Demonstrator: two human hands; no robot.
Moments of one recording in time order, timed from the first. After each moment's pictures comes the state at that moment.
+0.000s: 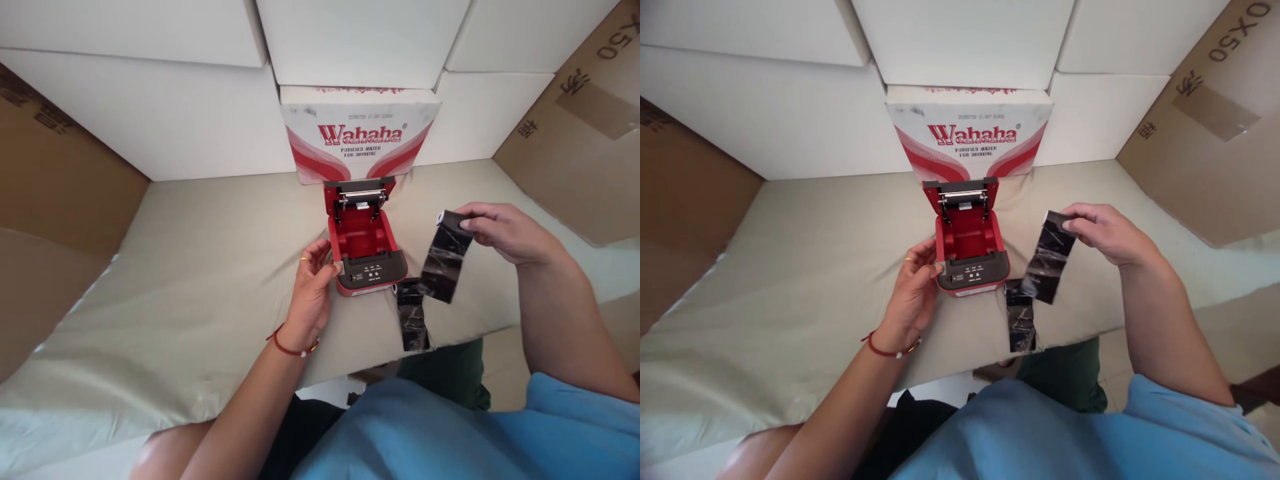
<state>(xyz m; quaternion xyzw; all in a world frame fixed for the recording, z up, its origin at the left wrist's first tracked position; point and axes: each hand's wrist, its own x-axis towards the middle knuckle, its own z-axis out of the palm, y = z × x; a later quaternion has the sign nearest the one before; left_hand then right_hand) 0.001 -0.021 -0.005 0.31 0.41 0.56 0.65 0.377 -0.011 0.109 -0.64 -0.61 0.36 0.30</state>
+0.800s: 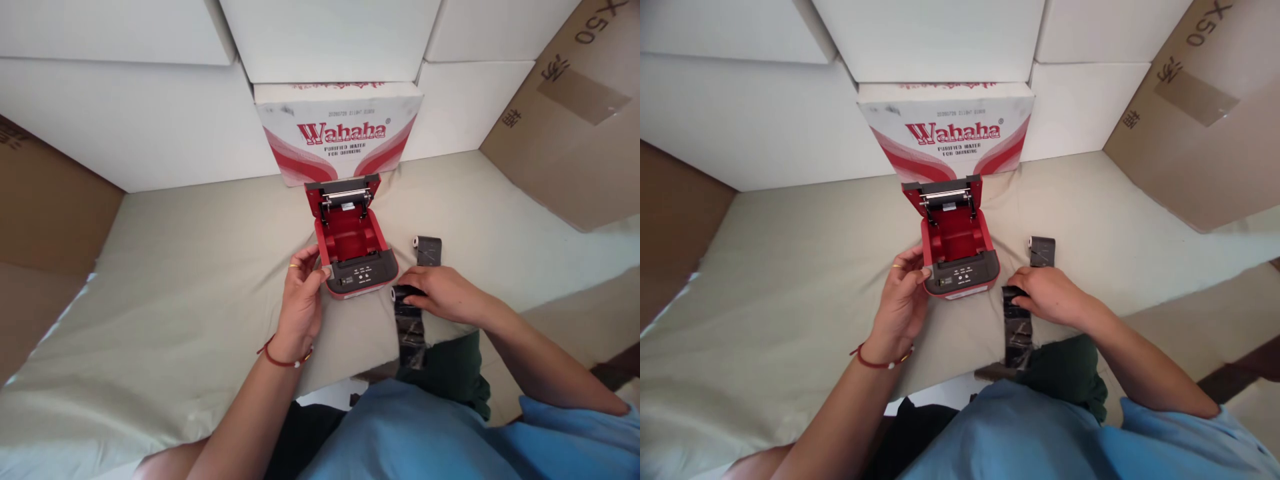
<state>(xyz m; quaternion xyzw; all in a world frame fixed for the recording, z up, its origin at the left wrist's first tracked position) 0.006 -0.025 0.003 0.30 0.42 0.57 0.64 0.297 -0.078 0.069 -0.53 -0.81 0.27 0.03</state>
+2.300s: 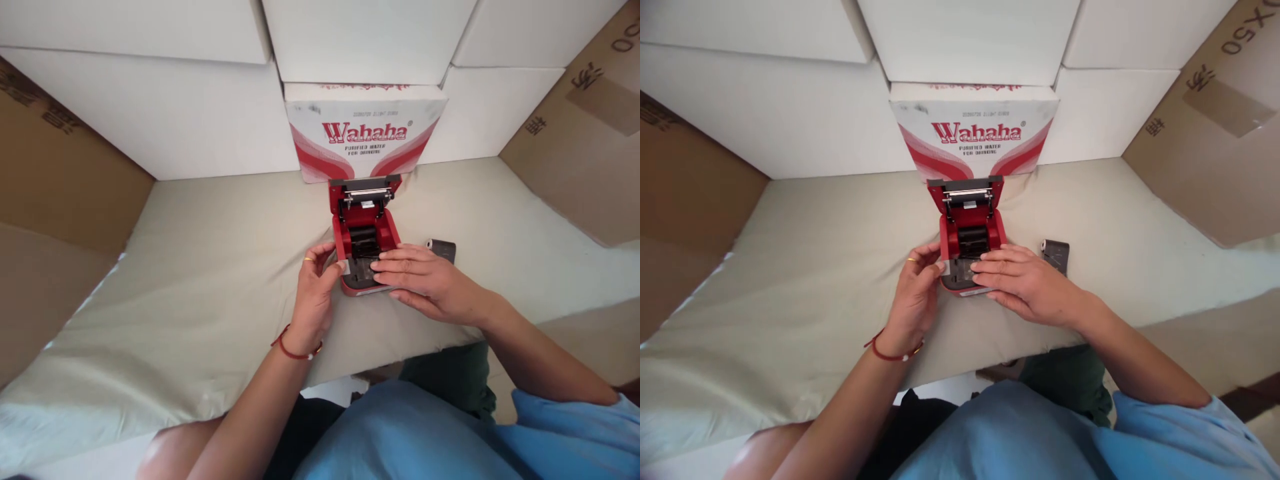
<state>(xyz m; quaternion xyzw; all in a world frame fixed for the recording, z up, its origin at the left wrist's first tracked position) 0.004 -0.028 0.005 0.36 0.44 0.56 0.60 0.255 -0.053 0.076 -0.31 -0.91 0.13 0.26</state>
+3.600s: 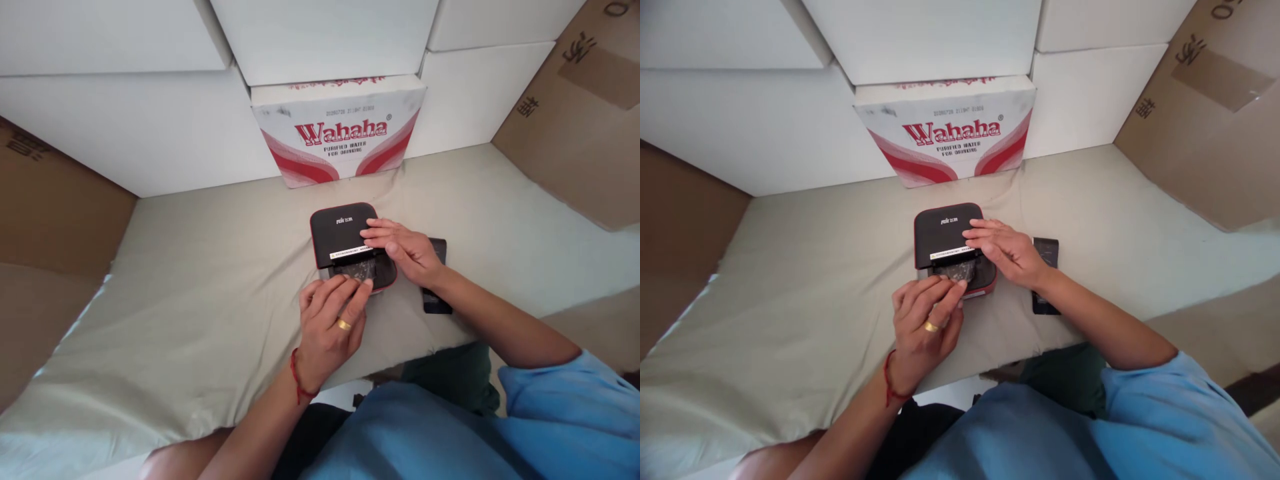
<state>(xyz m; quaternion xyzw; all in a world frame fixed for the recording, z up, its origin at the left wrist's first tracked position) 0.008 -0.067 0.012 0.83 0.33 0.44 0.04 0.261 -0.002 0.031 -0.38 -0.77 0.26 0.45</state>
